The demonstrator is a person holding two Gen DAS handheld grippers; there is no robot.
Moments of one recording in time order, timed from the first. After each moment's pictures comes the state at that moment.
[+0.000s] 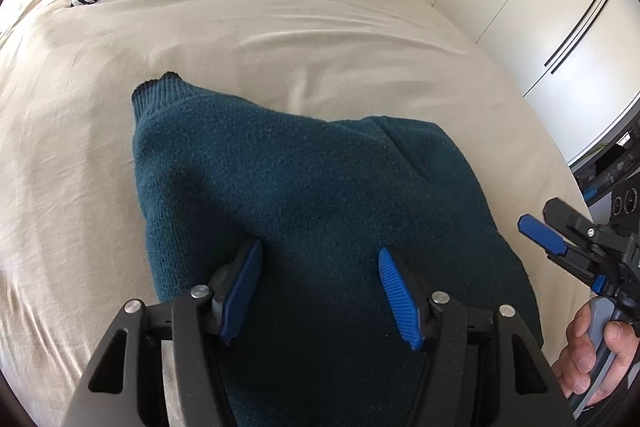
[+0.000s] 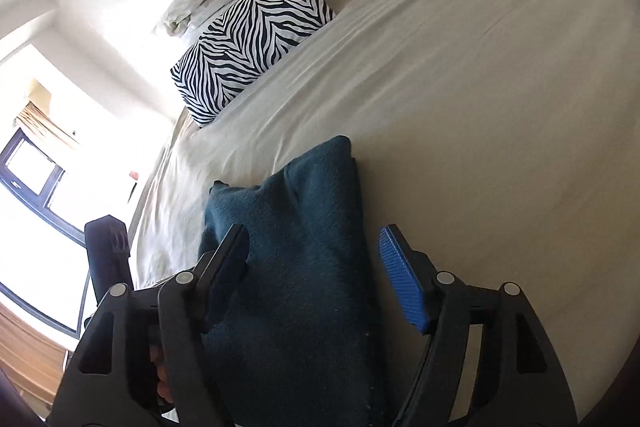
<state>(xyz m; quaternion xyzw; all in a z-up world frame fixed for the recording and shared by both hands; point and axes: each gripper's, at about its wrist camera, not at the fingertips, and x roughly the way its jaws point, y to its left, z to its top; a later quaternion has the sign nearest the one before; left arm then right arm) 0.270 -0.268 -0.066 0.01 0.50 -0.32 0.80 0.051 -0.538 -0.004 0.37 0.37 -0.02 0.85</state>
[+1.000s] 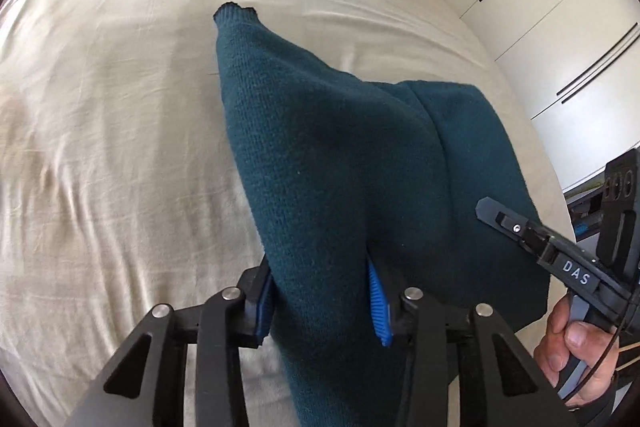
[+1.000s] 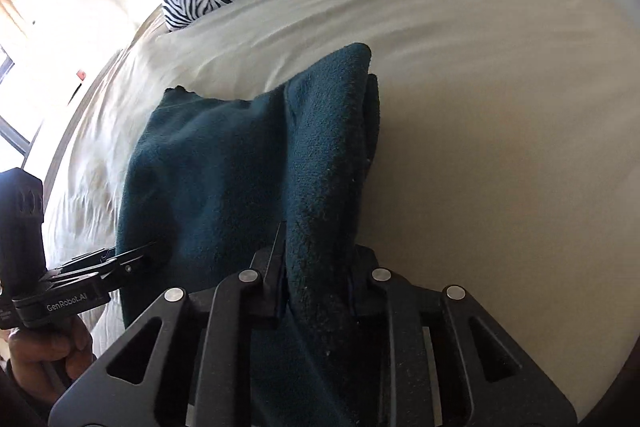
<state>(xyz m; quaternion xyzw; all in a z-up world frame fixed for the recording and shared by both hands) 0.223 -0.207 -0.057 -0.04 0.55 -0.29 0.78 0.077 -0.434 0.027 0.17 0.47 -0.04 0.86</state>
